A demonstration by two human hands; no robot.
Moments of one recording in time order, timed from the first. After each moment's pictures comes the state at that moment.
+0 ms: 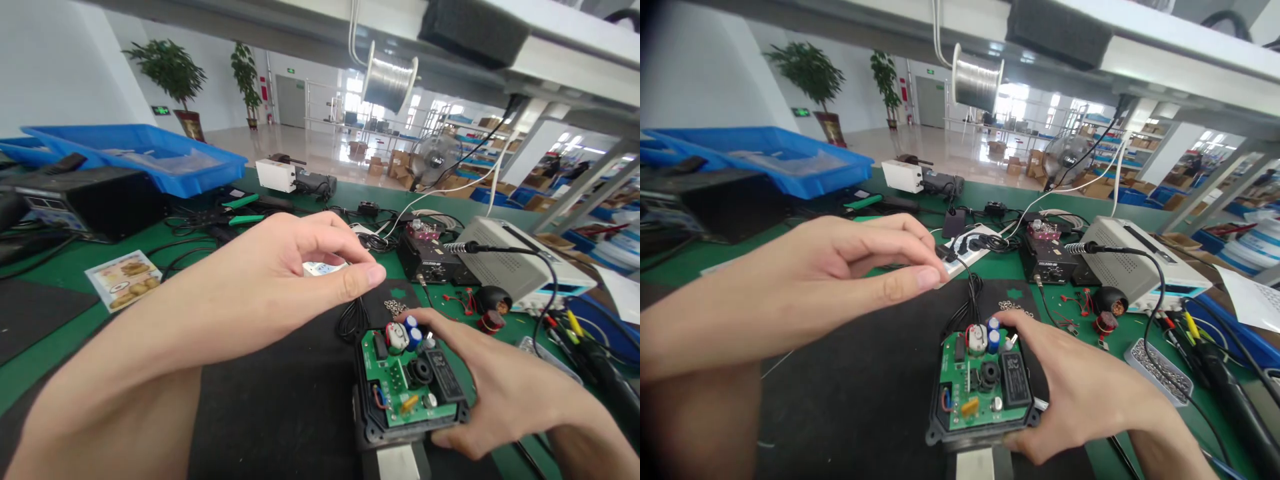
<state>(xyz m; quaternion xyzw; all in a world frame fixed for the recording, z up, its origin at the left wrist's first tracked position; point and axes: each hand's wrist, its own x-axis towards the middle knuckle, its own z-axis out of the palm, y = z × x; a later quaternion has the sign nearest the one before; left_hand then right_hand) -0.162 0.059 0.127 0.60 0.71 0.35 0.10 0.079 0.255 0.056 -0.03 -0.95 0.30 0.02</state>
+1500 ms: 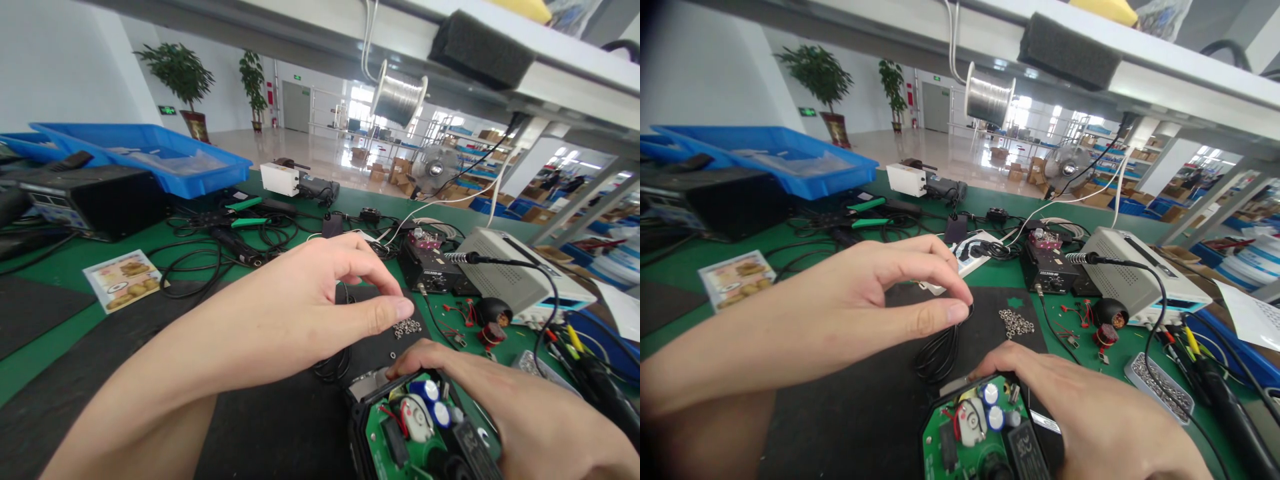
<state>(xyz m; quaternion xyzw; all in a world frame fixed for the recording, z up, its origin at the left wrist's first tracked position) -0.152 0.065 0.125 0.62 0.68 0.37 0.13 0.069 0.253 0.075 0.08 -0.91 0.40 -0.08</state>
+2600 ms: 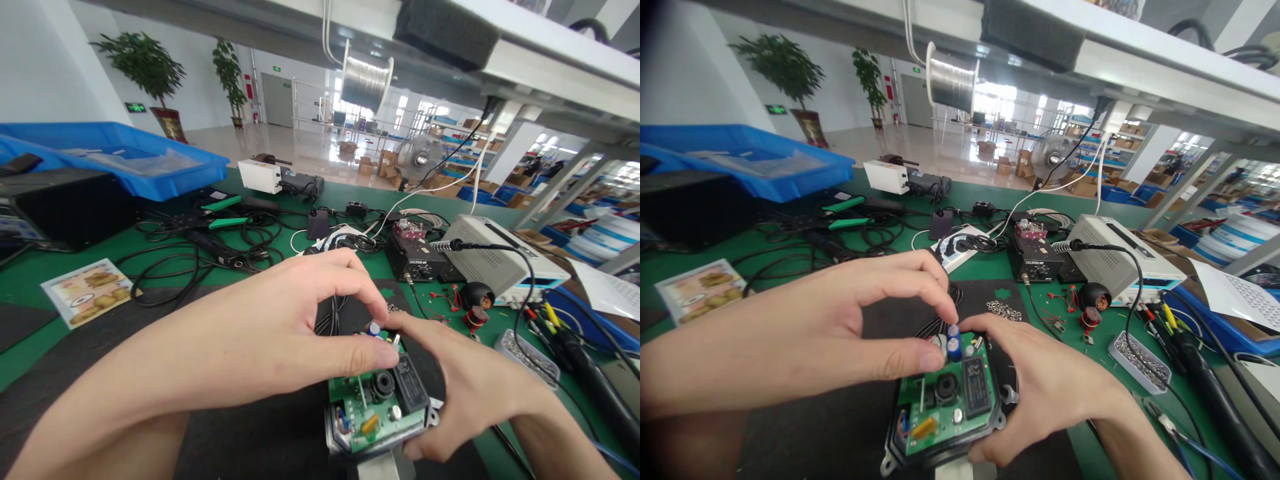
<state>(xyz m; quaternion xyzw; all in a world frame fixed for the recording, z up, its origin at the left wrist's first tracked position) -0.146 0.071 0.117 0.66 0.64 0.33 0.22 0.066 0.257 0.046 0.00 -0.94 0.34 0.02</state>
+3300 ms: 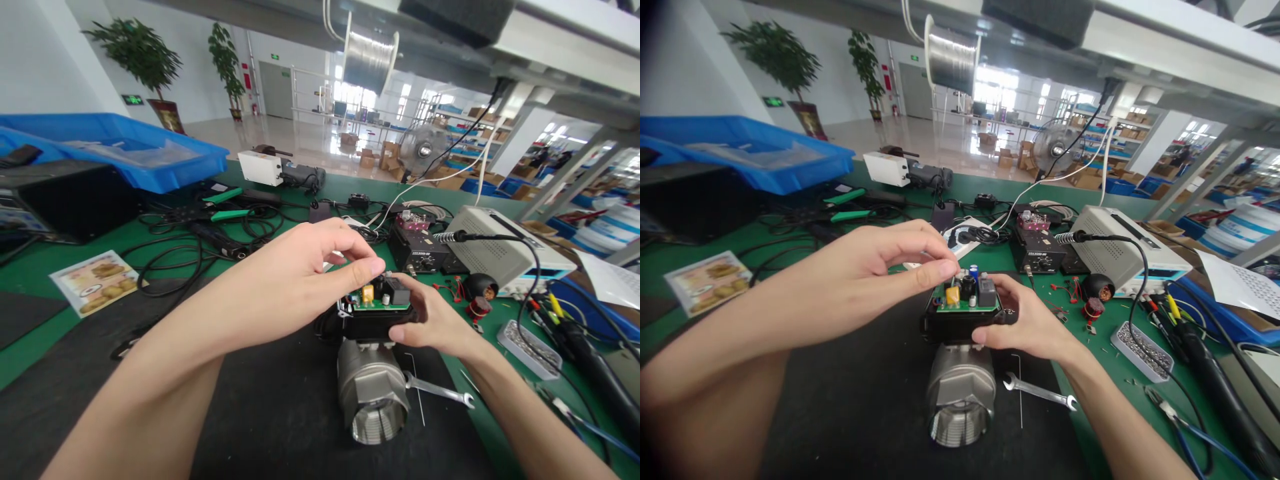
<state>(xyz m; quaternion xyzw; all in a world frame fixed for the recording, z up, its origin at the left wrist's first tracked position) -0.152 0.088 0.108 0.63 0.67 0.37 0.13 0.032 0.275 0.007 -0.08 -0.77 0.62 0.11</state>
